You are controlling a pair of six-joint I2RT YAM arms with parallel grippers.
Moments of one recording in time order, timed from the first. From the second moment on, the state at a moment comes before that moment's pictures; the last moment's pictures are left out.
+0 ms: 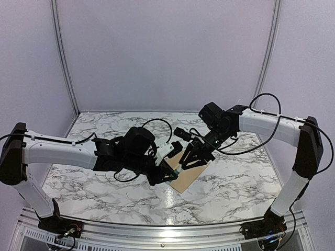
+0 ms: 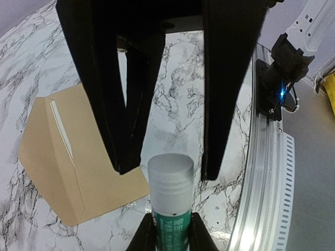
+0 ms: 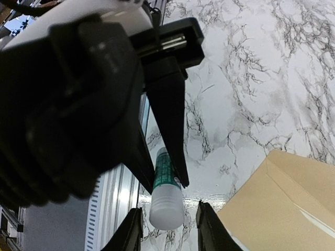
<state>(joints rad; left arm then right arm) -1.10 1.63 1.10 -0.13 0.25 -0.08 0.68 1.69 1.37 -0.92 -0.97 -0.62</state>
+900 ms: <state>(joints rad) -1.10 1.66 1.10 -0.03 0.22 -0.07 0.66 1.63 1.40 -0.98 -0.82 -0.79</state>
